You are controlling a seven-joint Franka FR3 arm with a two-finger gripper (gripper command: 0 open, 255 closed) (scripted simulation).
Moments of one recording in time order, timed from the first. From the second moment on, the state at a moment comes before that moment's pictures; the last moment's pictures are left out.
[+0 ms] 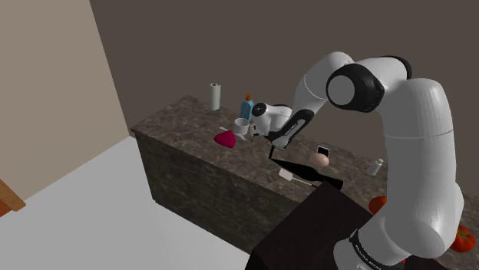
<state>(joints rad) -0.04 0.62 -0.21 -1.98 -0.95 2.52 -1.02</state>
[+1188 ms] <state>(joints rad) -0.06 0.69 -0.23 -1.94 -0.97 2.57 -1.01</state>
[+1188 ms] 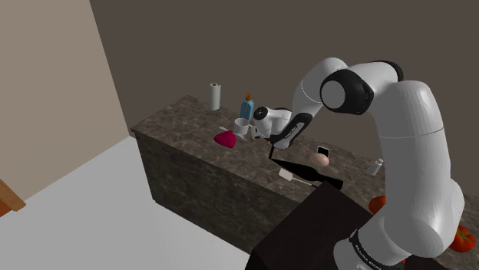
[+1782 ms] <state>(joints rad) -0.07 0.65 -0.22 -1.96 -0.96 2.55 -1.03</state>
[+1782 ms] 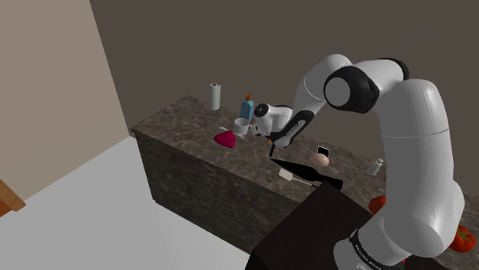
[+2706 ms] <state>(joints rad) -0.08 0.49 -0.20 -2.01 -0.90 2.46 -1.15</state>
